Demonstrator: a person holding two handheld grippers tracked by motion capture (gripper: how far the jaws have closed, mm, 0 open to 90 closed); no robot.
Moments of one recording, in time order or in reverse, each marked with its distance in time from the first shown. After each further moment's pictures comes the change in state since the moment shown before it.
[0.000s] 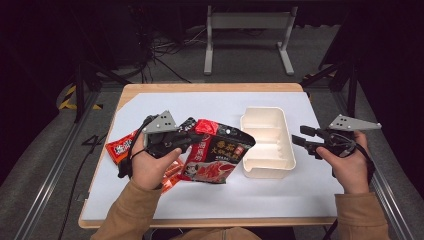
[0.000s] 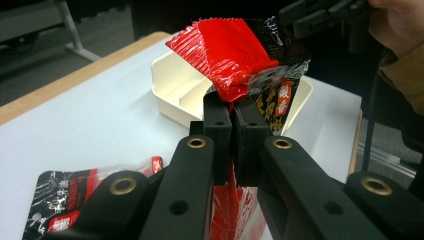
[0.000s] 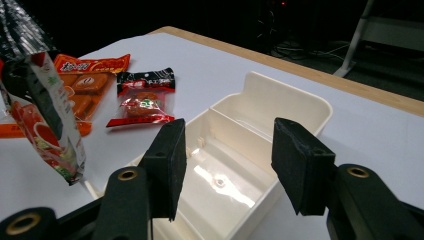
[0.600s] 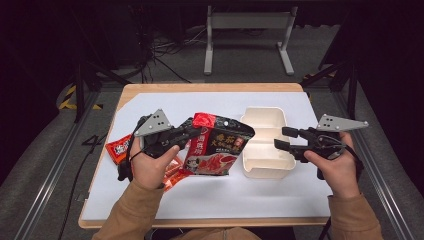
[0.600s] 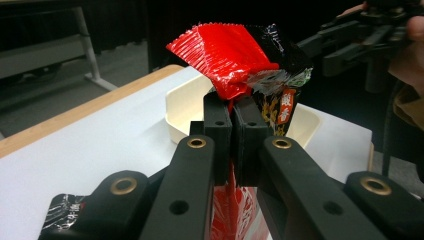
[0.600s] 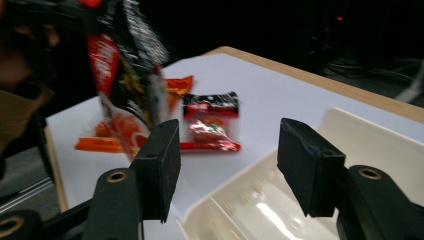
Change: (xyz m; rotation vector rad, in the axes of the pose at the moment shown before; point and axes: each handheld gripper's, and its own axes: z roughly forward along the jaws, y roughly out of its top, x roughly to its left) left arm 0.001 -0.004 -0.002 -0.125 0.055 -0.010; right arm 0.041 0.023 0.014 -0.059 0.197 -0.015
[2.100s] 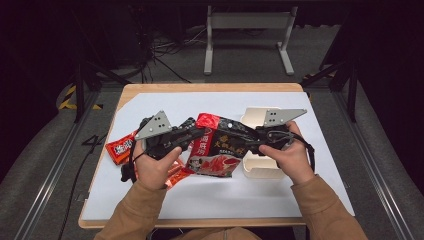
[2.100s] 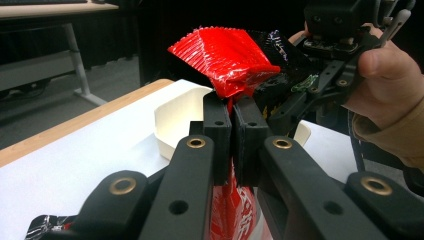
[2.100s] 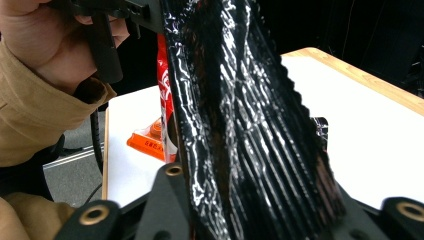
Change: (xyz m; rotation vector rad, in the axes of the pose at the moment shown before) left arm -0.002 -0.003 0.003 -0.054 -0.052 0.015; right arm 0.030 0.026 0.094 0.061 0.272 -0.138
